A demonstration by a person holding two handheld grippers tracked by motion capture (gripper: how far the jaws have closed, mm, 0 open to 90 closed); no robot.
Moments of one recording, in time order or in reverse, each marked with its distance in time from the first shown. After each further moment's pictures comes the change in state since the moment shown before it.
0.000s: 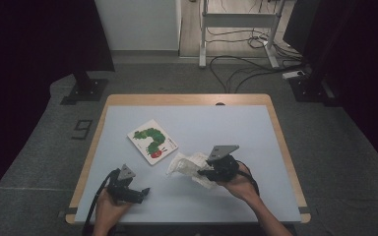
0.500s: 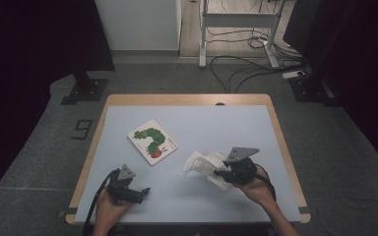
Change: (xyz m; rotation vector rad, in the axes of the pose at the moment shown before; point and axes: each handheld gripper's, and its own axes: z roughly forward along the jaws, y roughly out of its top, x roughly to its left) left arm 0.000 0.000 0.000 0.000 -0.001 0.000; right arm -0.010 -0.026 -0.040 -0.003 -0.083 0.034
